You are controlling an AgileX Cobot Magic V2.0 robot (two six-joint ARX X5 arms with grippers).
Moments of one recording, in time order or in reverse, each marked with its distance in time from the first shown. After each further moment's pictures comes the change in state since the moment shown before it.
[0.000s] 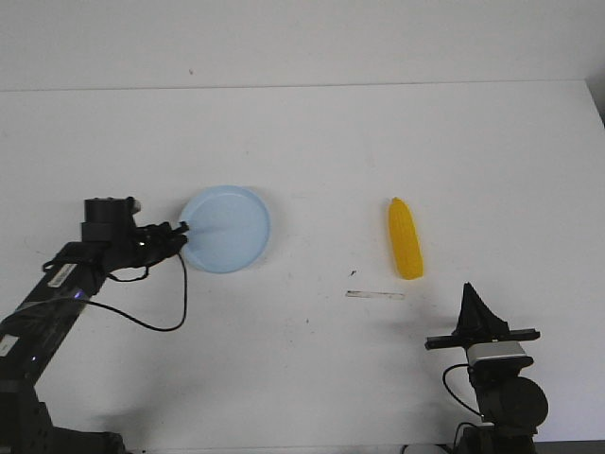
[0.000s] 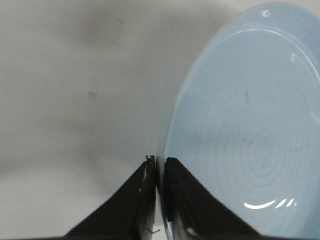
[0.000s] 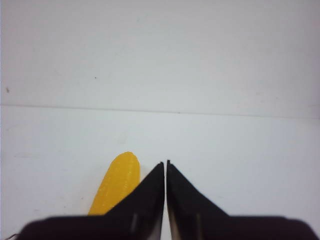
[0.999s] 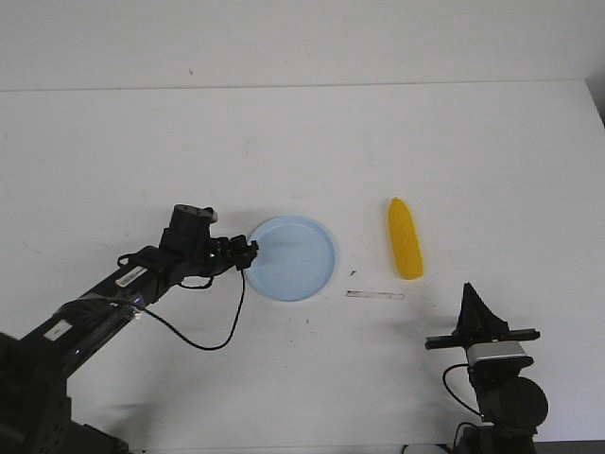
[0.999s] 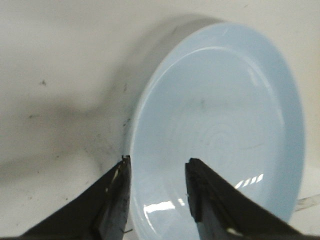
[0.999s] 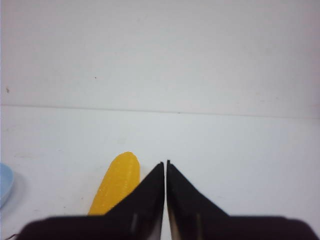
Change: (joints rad) left arm -0.303 0.056 0.000 0.127 -0.086 -0.111; right arm 0.000 0.000 0.000 0.000 0.000 0.000
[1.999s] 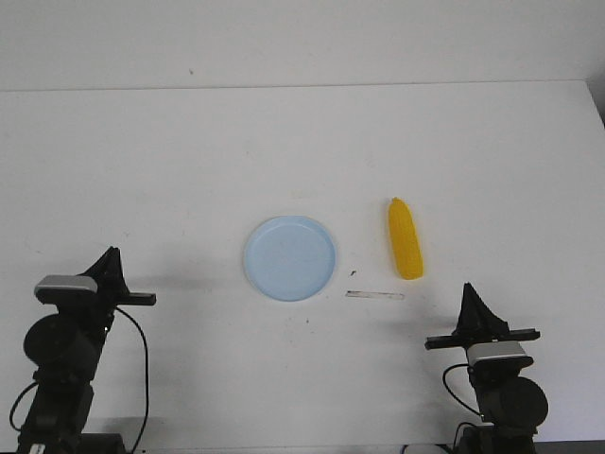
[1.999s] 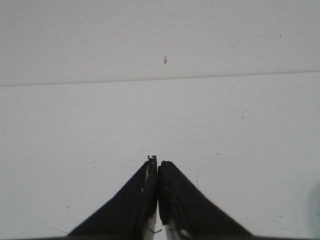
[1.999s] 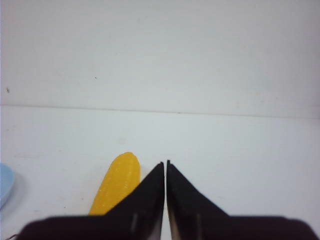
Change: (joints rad) left arm 0.345 -1.023 -0.627 0.369 -0.333 0.586; right arm 0.000 0.000 0.000 0.000 0.000 0.000
